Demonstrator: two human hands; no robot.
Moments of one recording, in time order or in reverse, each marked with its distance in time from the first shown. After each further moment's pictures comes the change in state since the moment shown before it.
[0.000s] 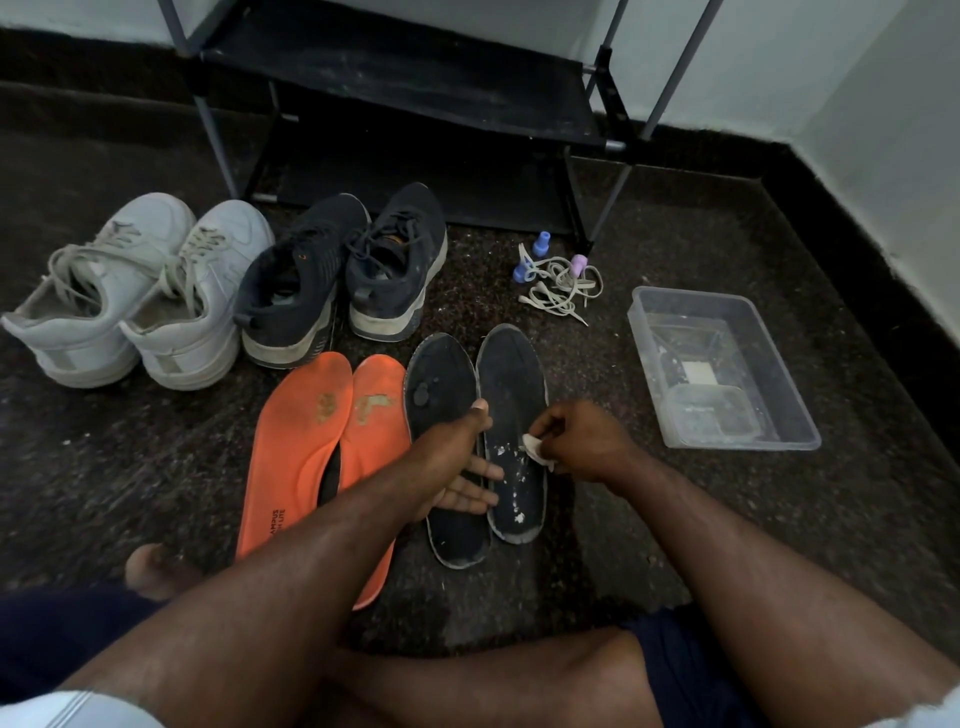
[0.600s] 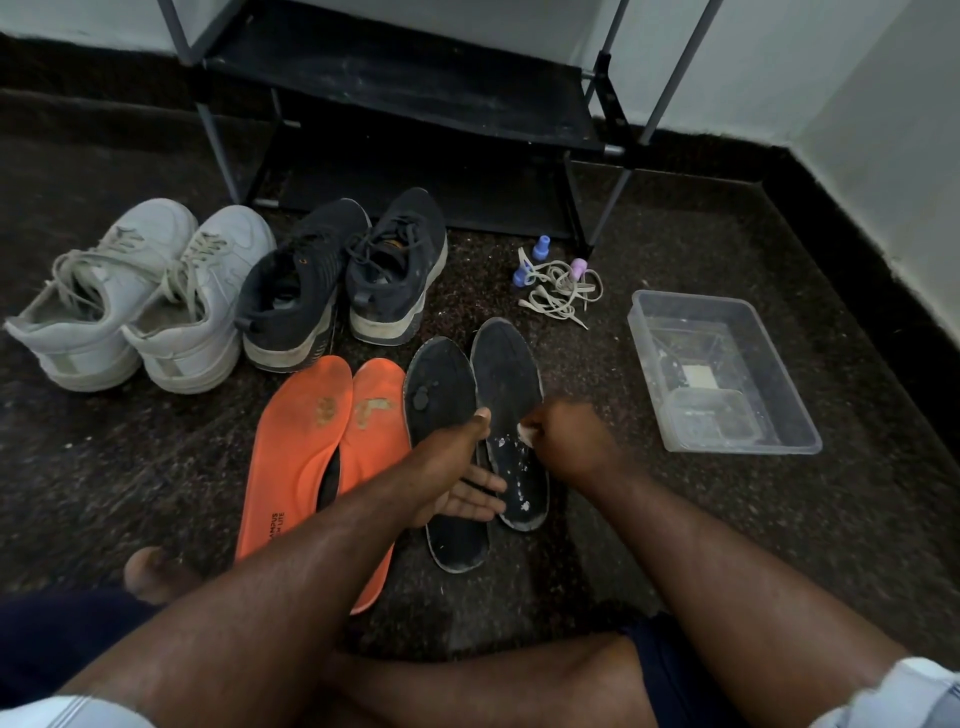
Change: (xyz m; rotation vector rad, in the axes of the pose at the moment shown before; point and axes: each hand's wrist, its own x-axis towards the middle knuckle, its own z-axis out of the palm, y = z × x) left_hand -0.003 0.000 0.003 -0.038 -0.022 -0.029; right_hand 0.007 -0.008 0.011 -0.418 0.176 -0.243
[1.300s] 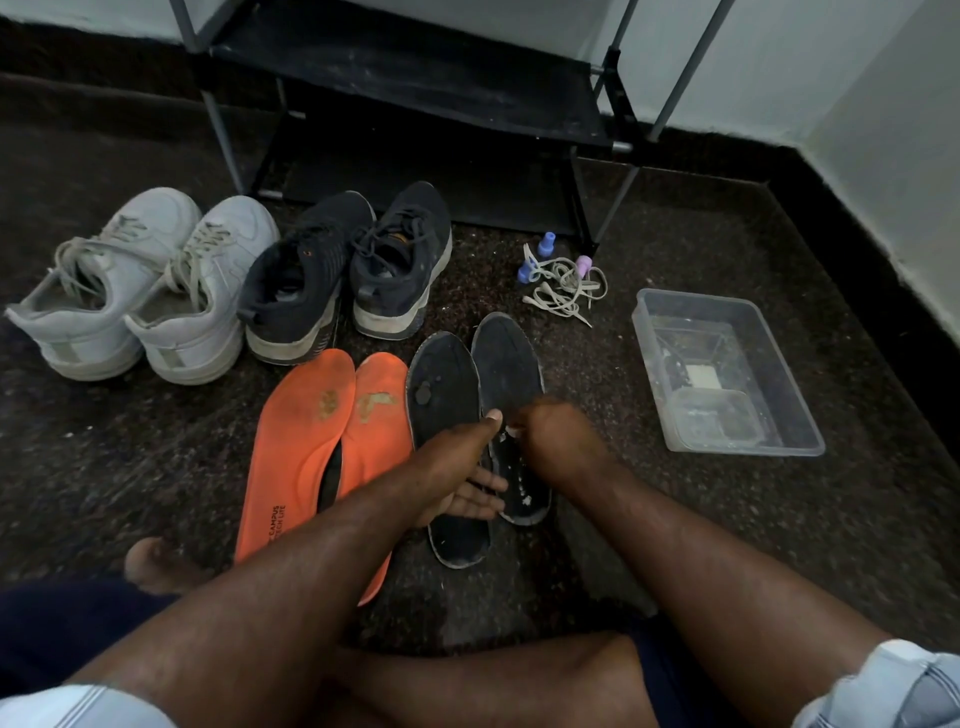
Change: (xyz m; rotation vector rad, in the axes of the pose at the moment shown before) left_hand 0.006 -0.006 0.004 0.012 0.011 0.007; right_hand 0.001 -0.015 0.008 -0.132 -0.004 -0.108
